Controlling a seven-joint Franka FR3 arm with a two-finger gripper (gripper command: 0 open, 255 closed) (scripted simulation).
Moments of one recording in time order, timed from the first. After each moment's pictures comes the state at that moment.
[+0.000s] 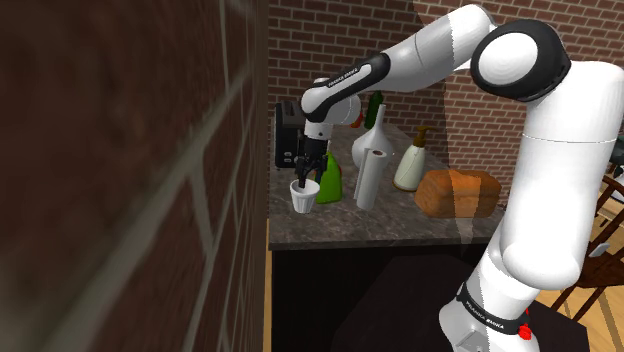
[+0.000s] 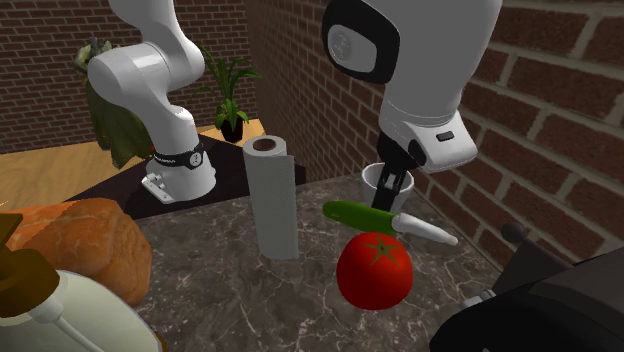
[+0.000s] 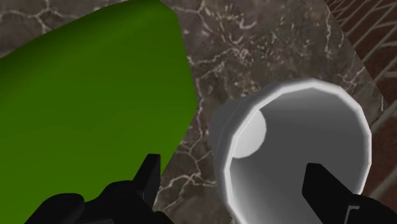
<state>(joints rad) 0.01 0.24 -0.08 -1.99 0.28 2.07 -0.28</state>
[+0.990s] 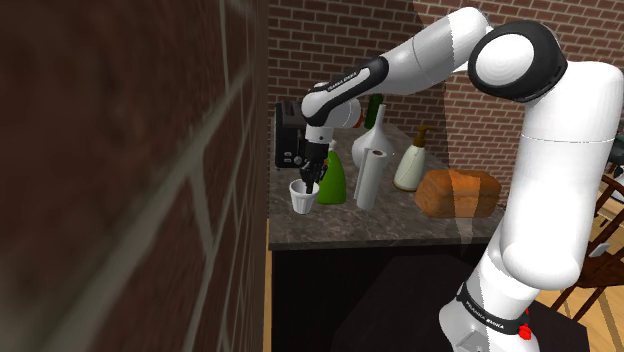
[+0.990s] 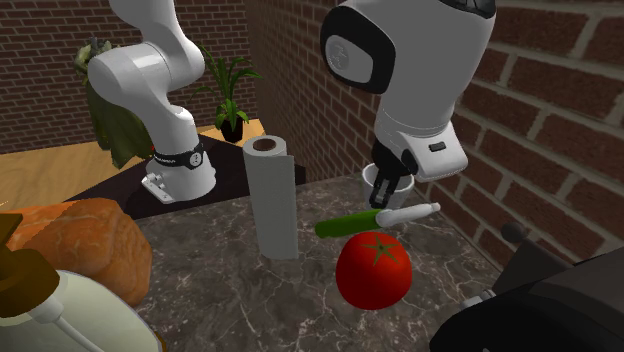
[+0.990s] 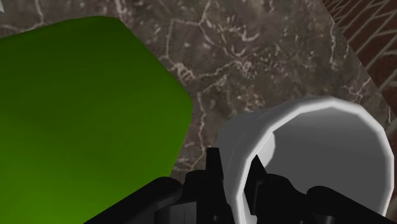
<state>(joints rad) 0.01 0.25 -0.08 -2.00 0.28 2.06 -0.28</state>
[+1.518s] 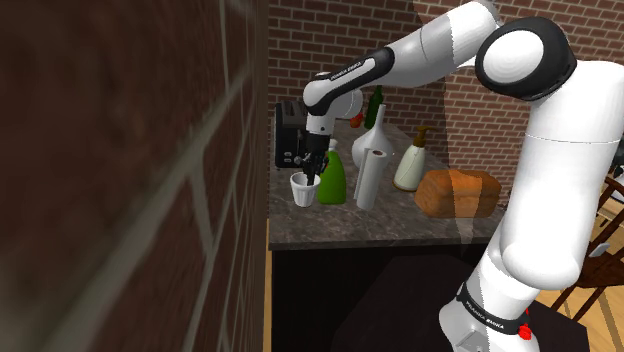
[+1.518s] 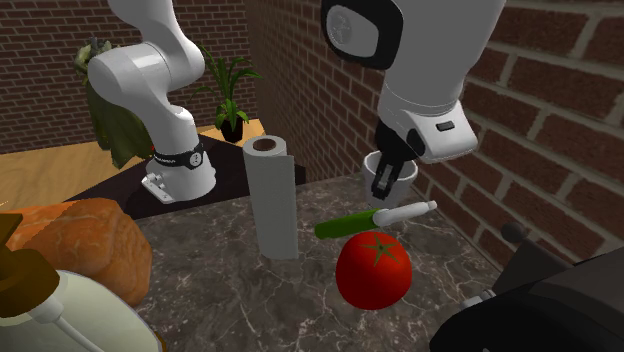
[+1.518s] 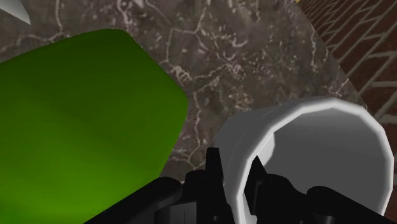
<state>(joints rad) 0.01 0.22 -0.09 -1.97 0.27 1.99 -0.27</state>
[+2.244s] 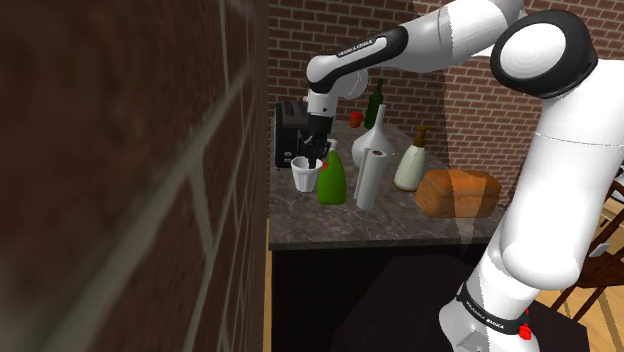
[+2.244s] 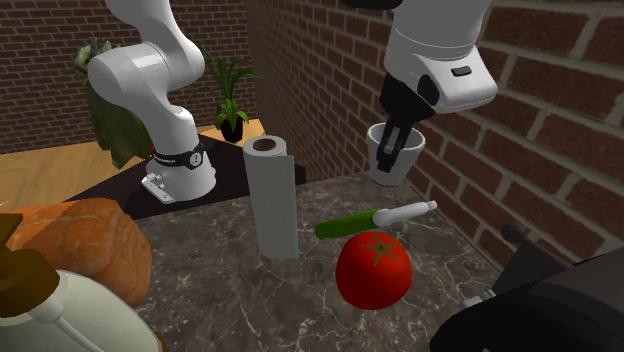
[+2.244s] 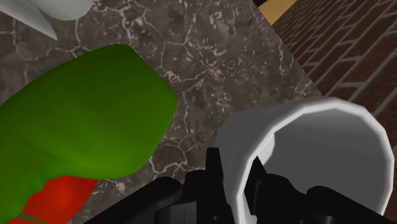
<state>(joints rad) 0.01 0.16 -0.09 -1.90 0.25 1.86 -0.23</state>
